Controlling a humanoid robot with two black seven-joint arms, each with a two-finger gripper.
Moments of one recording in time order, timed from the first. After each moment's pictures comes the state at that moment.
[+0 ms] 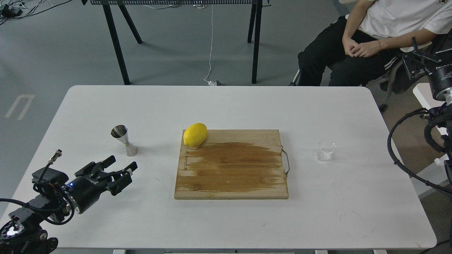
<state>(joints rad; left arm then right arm) -0.25 0.58 -0.59 -0.92 1.86 0.43 -0.40 0.60 -0.45 1.33 0.67 0.18 0.49 0.10</state>
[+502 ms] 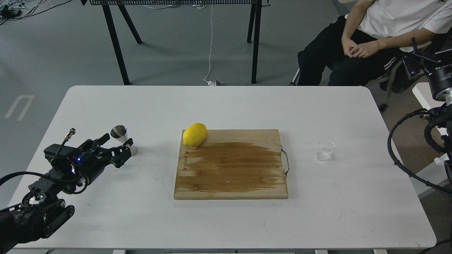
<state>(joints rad) -0.45 0.41 -0.58 -0.56 1.86 0.44 -0.41 0.60 -0.45 1.33 0.67 0.17 0.49 0.10</state>
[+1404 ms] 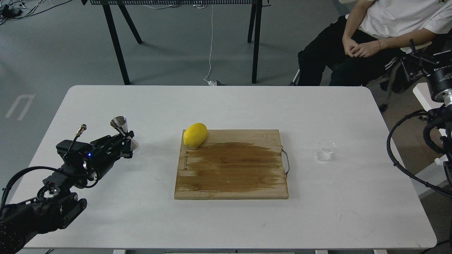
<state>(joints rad) -0.51 0.33 -0.59 -0.46 1.86 0.45 -0.43 0.60 -0.45 1.33 0.67 0.17 0.49 0.10</state>
